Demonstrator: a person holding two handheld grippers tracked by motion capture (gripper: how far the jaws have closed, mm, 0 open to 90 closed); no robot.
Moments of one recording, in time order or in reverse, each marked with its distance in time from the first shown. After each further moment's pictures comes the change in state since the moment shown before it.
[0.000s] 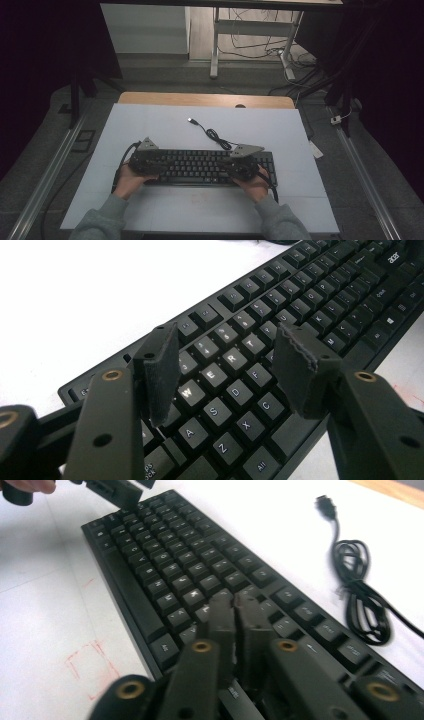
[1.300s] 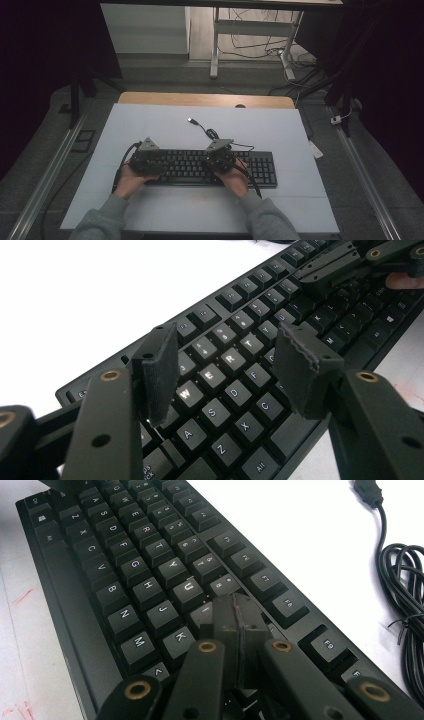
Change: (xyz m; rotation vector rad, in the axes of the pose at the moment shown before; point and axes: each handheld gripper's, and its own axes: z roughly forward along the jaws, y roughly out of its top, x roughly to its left) left arm -0.001 0.000 0.001 0.004 0.001 0.013; right arm 0.003 0.019 0.069 0.133 -0.045 -0.043
